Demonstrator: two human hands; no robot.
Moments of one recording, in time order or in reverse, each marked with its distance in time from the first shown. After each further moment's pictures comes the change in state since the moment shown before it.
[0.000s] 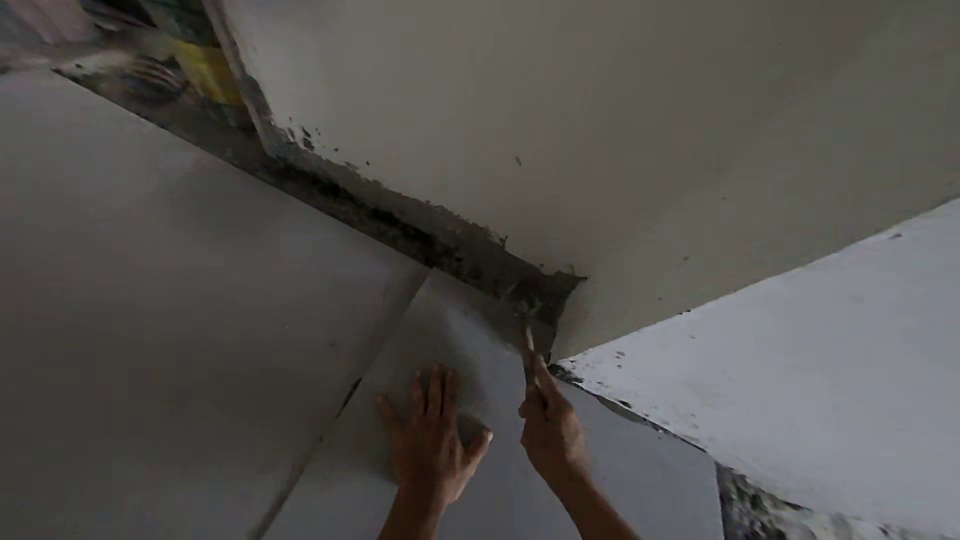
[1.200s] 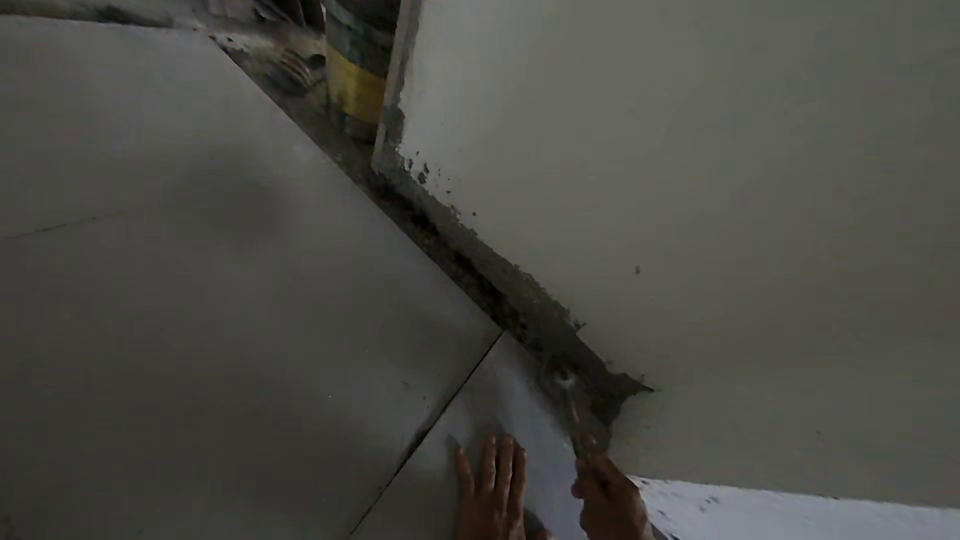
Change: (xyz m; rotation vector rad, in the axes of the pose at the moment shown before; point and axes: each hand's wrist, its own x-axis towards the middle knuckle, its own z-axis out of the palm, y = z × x) left_hand 0.002 0.003 0.005 -0.294 0.015 0.088; right_hand 0.014 -0.048 0.006 -0.204 -0.034 0.011
